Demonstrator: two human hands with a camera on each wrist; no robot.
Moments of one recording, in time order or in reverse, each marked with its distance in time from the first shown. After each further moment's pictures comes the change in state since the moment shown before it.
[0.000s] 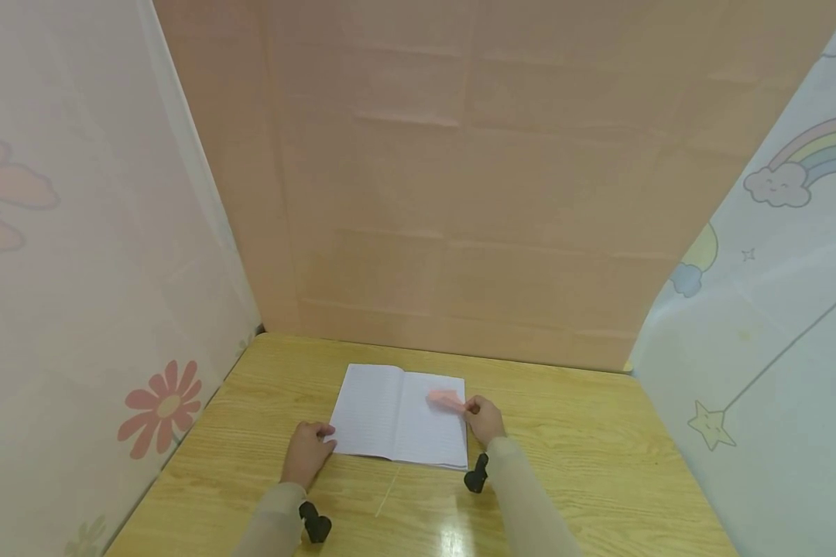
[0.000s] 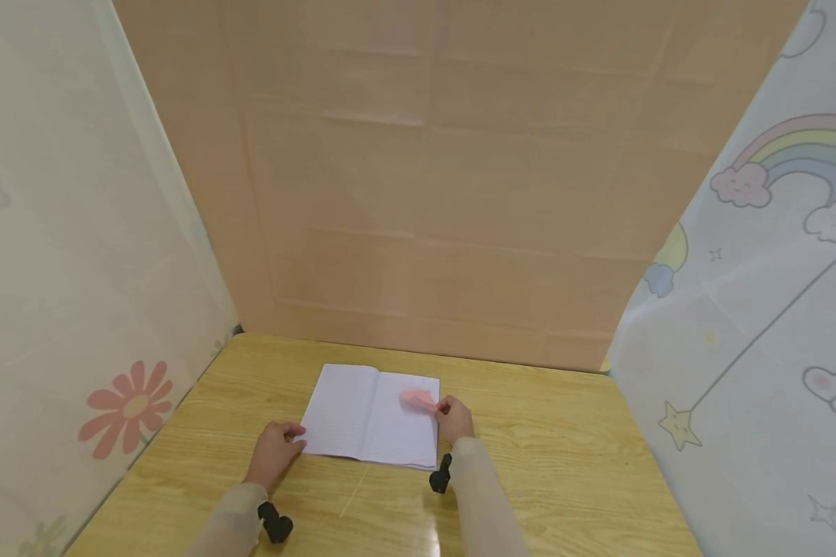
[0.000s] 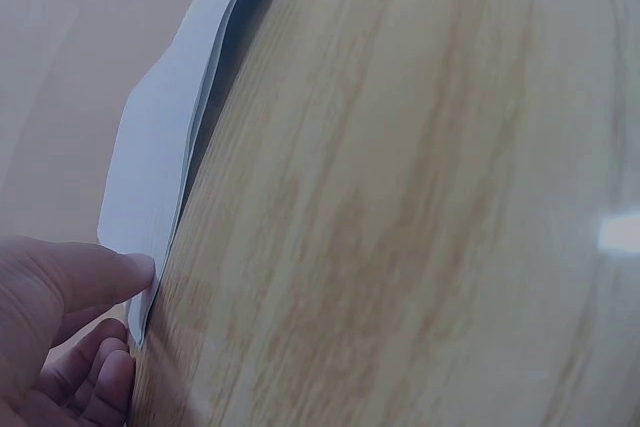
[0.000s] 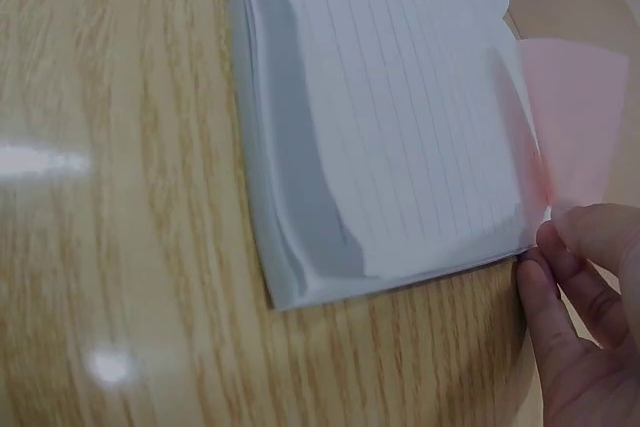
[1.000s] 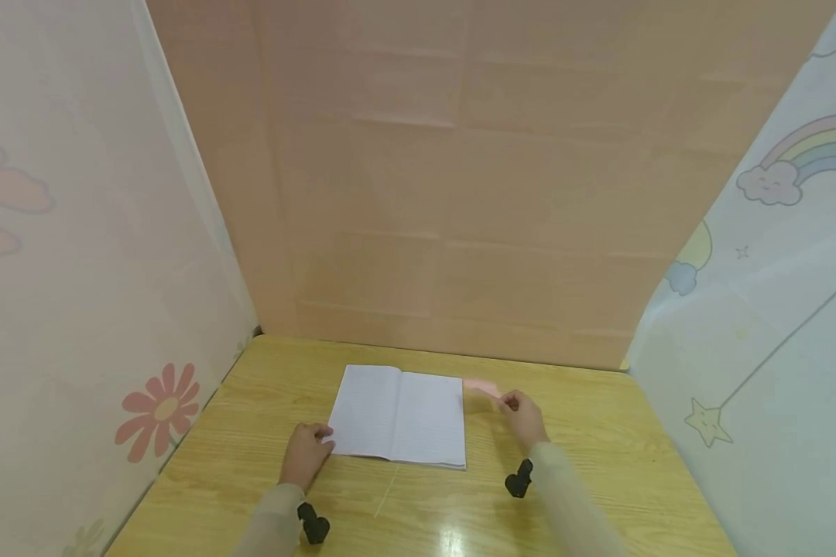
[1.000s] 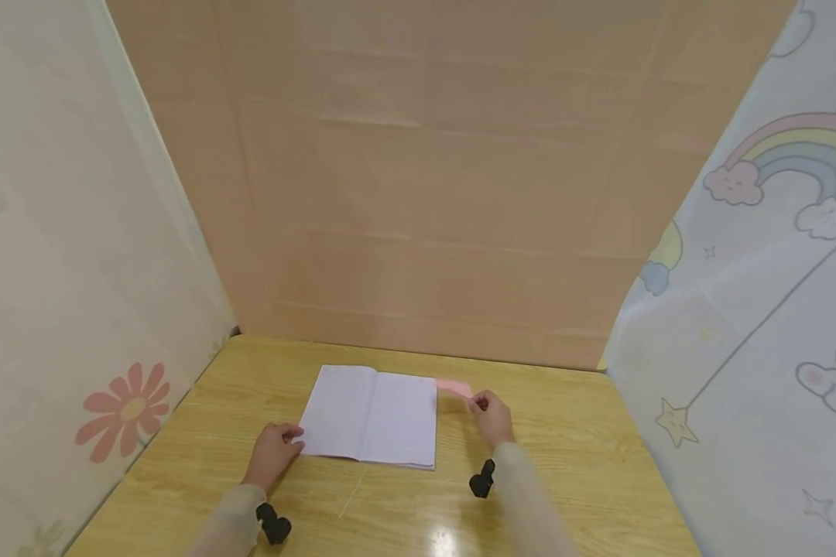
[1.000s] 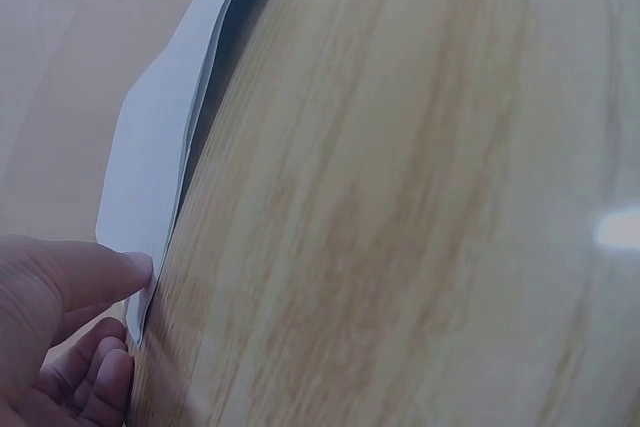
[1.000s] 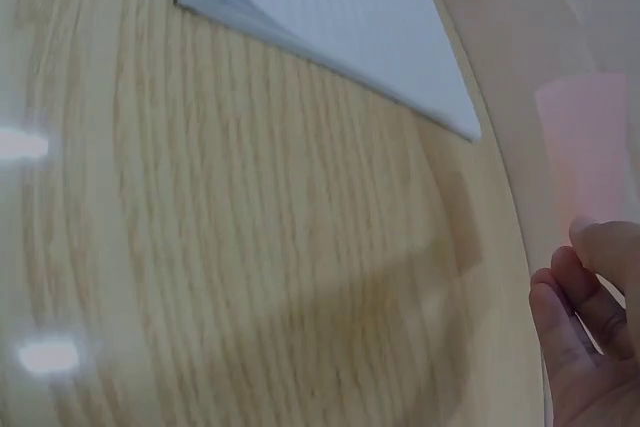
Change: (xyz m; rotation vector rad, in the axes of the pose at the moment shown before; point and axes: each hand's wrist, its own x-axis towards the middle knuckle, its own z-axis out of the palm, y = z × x) left_hand -0.003 0.007 -0.004 0.008 0.013 0.016; right_hand -0.005 0.032 -0.063 0.033 0.059 0.048
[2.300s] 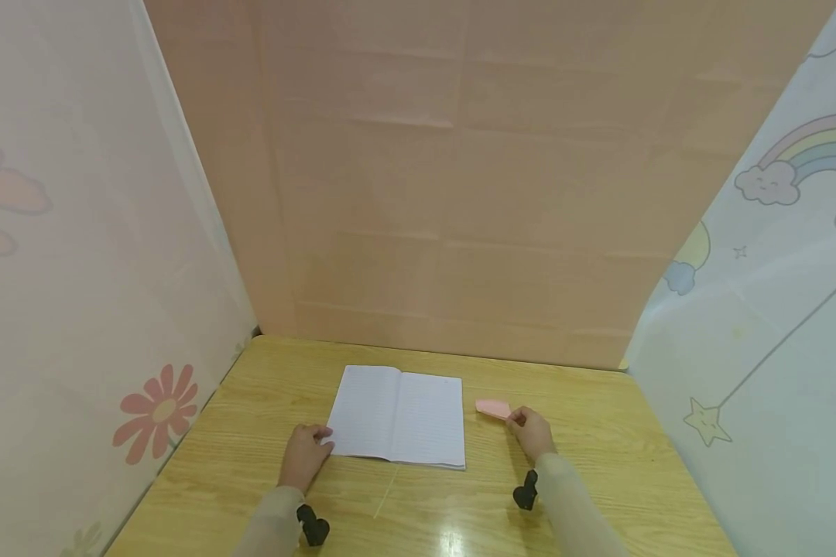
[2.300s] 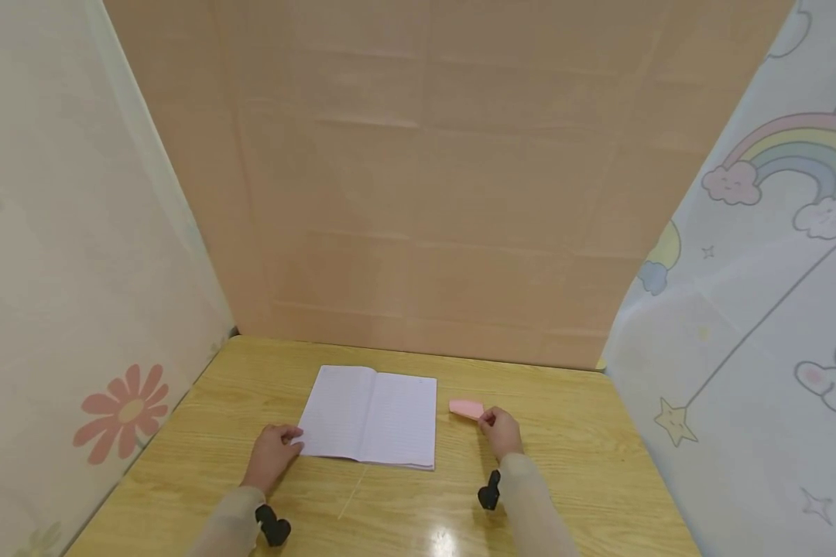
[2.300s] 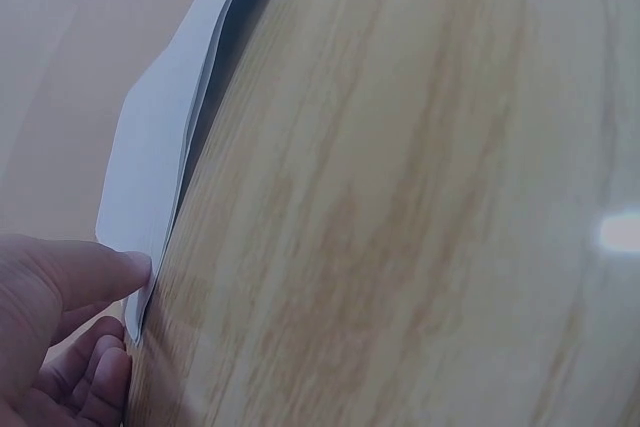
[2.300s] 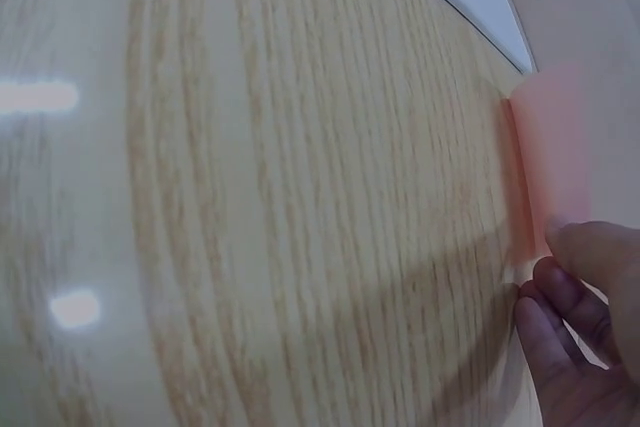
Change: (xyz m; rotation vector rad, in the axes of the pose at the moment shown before) left_hand -0.002 -0.003 0.000 -0.017 -0.002 0.006; right_hand -0.003 0.042 -0.004 -0.138 -0.026 -0.023
